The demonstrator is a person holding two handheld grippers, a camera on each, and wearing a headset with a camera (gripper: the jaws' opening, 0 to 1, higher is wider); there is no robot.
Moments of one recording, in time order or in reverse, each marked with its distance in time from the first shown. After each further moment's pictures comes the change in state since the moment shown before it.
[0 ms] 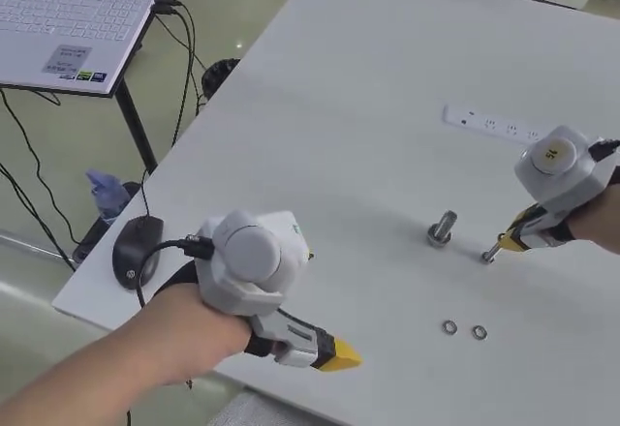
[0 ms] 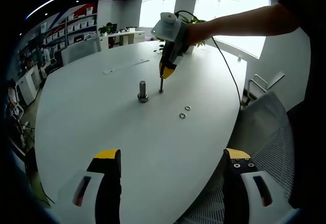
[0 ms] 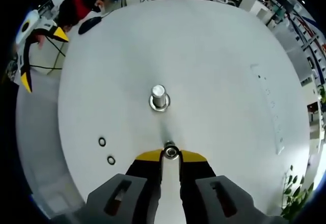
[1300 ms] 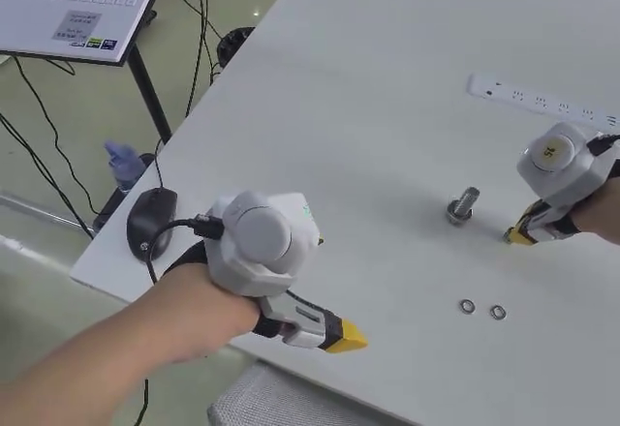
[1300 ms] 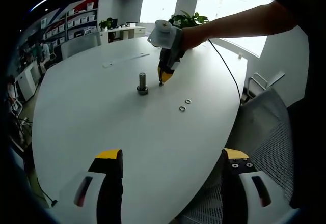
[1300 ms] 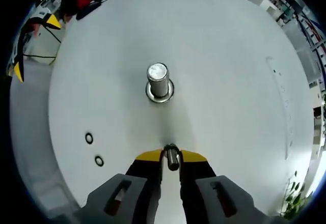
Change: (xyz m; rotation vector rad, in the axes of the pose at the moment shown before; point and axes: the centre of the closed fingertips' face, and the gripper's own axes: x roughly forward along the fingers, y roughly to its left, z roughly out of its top) left arm 0.005 0.000 -0.014 -0.021 0.037 -0.009; right arm 0.043 0.001 -0.013 -0.041 0.073 0.024
